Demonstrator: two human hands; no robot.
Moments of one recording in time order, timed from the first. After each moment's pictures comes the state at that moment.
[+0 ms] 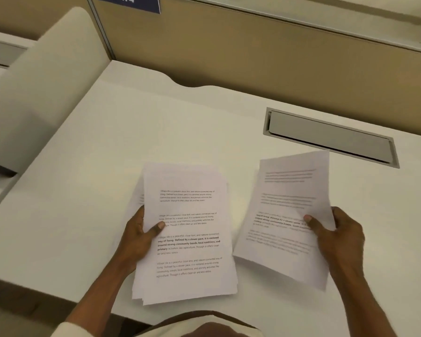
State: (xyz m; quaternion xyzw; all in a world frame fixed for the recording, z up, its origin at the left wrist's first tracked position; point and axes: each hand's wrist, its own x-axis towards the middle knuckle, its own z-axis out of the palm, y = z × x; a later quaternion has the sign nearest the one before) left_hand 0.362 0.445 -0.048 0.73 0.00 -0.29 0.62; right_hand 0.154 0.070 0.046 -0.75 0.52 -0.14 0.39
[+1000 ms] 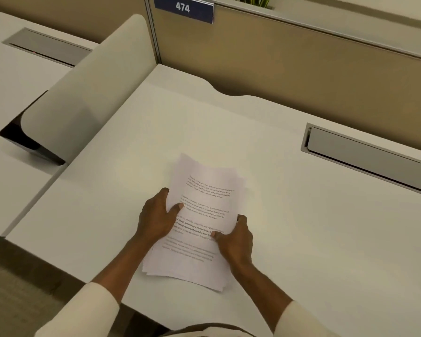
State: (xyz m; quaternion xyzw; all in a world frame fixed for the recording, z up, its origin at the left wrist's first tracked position) left_hand 0.423 0.451 -0.029 0.91 -0.06 -0.18 0.36; right_hand 0.306 0.270 -0.027 -0.75 0.44 0.09 0.49
